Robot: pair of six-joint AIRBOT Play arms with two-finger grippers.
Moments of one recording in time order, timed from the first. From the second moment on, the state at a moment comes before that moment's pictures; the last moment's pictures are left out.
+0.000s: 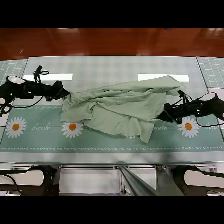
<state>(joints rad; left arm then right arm) 0.19 -1.54 1.03 0.70 -0.98 -1.22 -0.27 -1.47 0.78 -0.86 1.15 1.30</state>
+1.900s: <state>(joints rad) 0.37 -0.44 1.73 1.26 -1.26 -1.58 -0.28 -0.66 2.00 -1.25 1.45 1.50</state>
